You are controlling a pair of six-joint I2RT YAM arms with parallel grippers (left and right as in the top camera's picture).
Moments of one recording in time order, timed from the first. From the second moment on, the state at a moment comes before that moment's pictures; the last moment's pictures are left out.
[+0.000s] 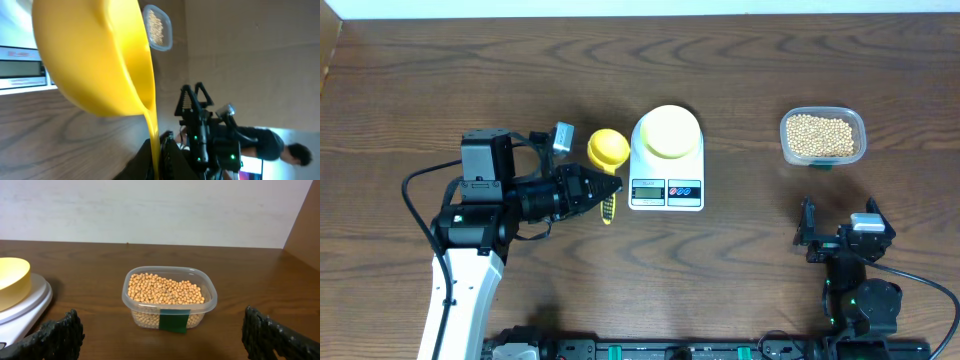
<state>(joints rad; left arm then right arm) -0.02 1.10 0.91 -0.68 1.07 -0.52 0.02 0.01 0.01 -0.07 0.07 -0.03</state>
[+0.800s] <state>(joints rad) -0.24 1.10 0.91 -0.61 0.98 -0.42 0.02 0.01 0.01 0.04 -0.38 0.60</state>
